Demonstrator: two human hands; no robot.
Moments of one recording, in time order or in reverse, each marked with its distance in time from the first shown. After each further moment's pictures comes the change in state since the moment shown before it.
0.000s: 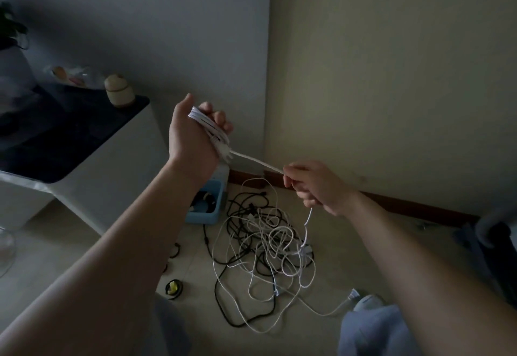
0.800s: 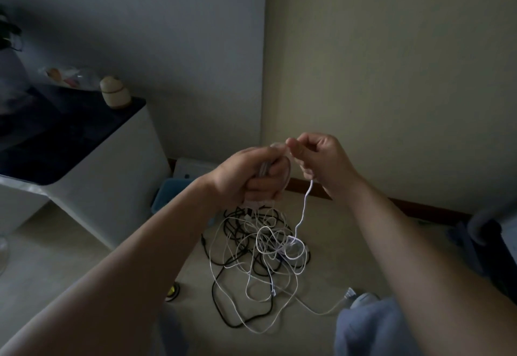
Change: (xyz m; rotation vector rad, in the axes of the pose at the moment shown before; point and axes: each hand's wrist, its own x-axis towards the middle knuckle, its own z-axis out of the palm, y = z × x) left_hand -0.043 -0.038 0.033 0.519 -0.691 -0.541; right_hand -0.003 -0.031 -0.003 0.154 0.239 -0.365
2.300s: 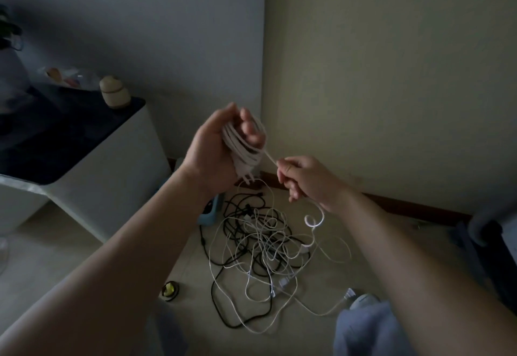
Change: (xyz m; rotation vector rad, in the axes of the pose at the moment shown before) left_hand -0.002 0.014 -0.022 -0.531 0.219 0.388; right_hand -0.006 0.023 0.002 -0.210 -0.224 0.259
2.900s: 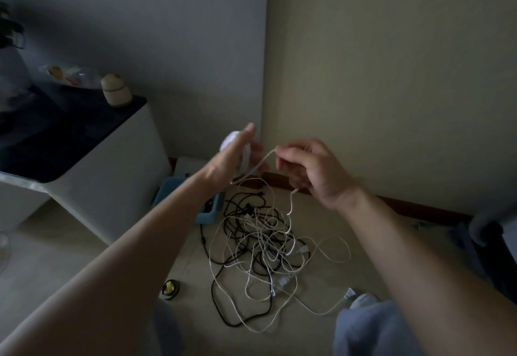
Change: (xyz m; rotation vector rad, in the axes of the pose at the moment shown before) left_hand 0.004 -0.012 -0.033 1.098 0.136 -0.040; right_hand -0.018 -0.039 0.014 0.220 -0.004 -0.258
